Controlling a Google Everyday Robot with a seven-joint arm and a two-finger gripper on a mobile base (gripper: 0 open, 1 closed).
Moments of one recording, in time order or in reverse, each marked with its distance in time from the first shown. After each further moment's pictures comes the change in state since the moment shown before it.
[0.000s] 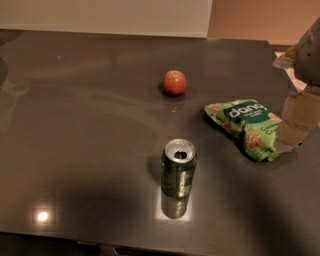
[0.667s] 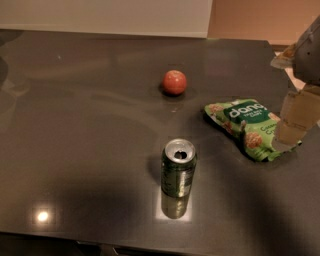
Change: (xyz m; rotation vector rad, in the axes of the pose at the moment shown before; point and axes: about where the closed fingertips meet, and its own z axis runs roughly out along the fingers) arm -0.005 0.001 -0.001 -0.006 -0.023 -0.005
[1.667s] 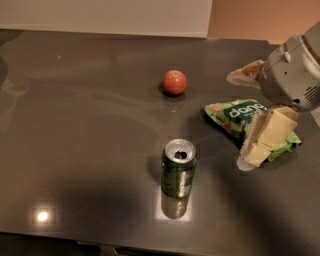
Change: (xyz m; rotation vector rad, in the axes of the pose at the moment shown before) arm -0.065 0.047 0.019 -0.130 -0.320 -0.124
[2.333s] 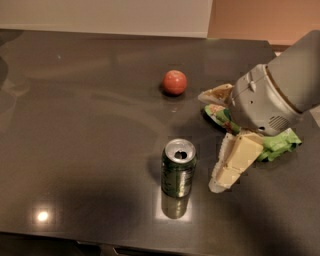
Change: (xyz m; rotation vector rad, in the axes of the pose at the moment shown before) arm -0.027 0.028 0.046 -0.060 -0.088 -0.063
